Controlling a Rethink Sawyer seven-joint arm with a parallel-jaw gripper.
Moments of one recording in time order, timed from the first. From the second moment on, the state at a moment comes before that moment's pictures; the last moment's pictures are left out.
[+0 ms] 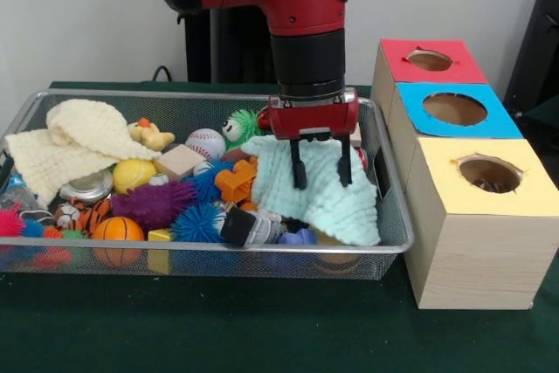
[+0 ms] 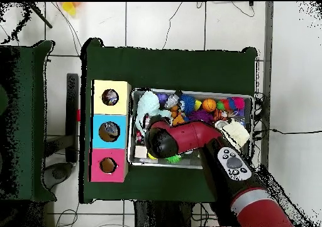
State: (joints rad) arm -0.49 -0.56 0.36 1.75 -0.59 0.19 2.06
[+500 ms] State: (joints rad) arm -0.46 -0.64 0.34 1.76 -0.58 0.27 2.06
